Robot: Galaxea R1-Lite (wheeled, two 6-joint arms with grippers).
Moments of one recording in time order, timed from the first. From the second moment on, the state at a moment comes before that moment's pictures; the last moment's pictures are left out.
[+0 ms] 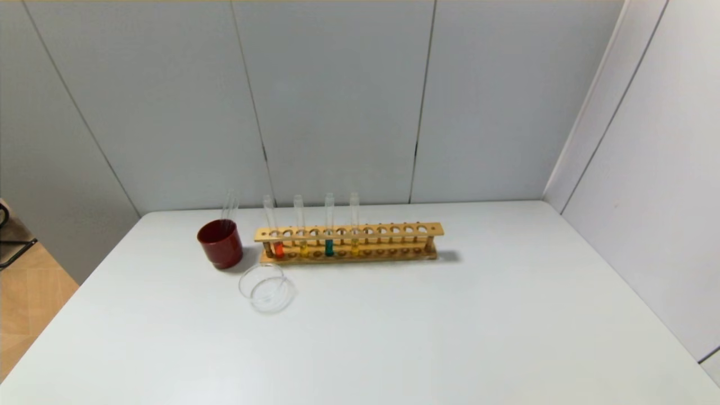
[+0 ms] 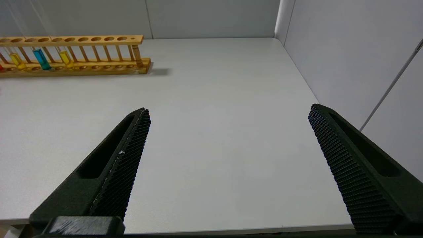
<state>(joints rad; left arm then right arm) 0.00 0.00 0.00 0.00 -0.01 0.03 0.00 0.00 0.00 -0.01 0.00 0.01</state>
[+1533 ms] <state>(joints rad) -0.01 0.87 -0.69 -0.11 -0.32 0.11 0.00 0.00 0.00 -0.01 0.00 0.01</state>
